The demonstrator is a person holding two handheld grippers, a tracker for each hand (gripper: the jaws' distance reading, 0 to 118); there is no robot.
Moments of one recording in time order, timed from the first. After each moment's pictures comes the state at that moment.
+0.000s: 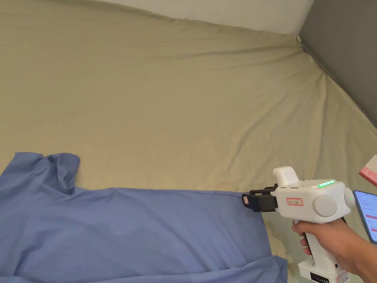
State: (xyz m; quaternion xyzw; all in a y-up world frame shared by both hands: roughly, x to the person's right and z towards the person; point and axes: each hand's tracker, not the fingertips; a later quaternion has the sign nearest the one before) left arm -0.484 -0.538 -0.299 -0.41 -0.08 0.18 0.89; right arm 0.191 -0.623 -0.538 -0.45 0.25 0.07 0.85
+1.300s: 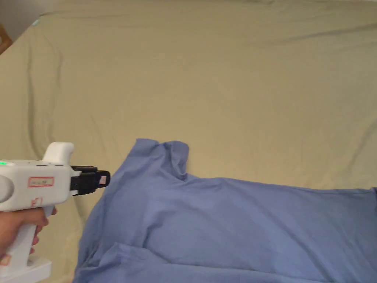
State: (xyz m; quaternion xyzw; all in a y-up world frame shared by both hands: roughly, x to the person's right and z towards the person) left arm -0.516 -0.555 -0.355 -0.42 -0.07 0.16 0.89; right arm 0.163 -0.581 -0.494 -0.38 0.29 0.10 0.87
